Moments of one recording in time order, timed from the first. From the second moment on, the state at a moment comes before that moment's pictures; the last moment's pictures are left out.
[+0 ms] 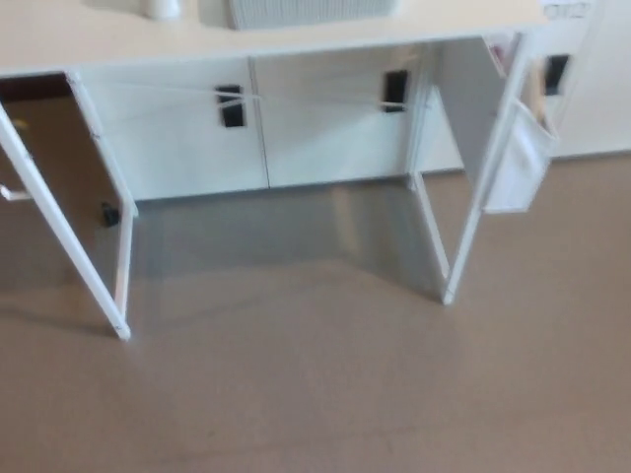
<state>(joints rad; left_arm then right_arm) 0.35 0.37 0.62 0.77 -0.50 0.18 -0.62 0.28 -0.33 -0.68 1.05 0.51 0.11 0.72</state>
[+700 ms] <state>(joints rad) 0.36 0.39 0.61 0.74 -0.49 0.19 -0.63 0.28 -0.33 -0.67 1.09 0.52 0.07 0.73</state>
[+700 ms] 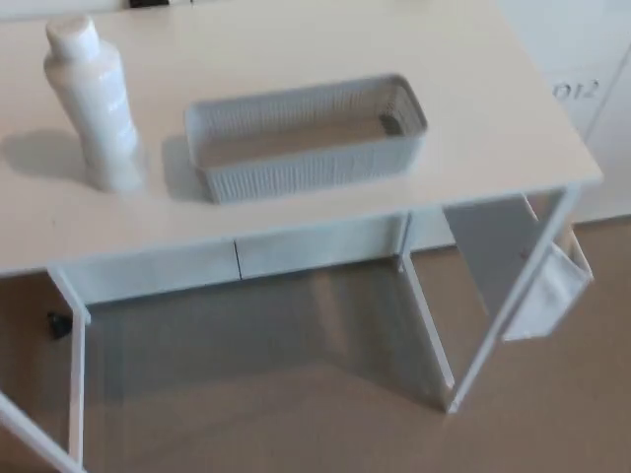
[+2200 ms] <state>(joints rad) 0.35 0.43 0.53 0.81 -0.48 0.20 -0.62 0.30 -0.33 -0.65 1.10 0.52 0.04 0.73</state>
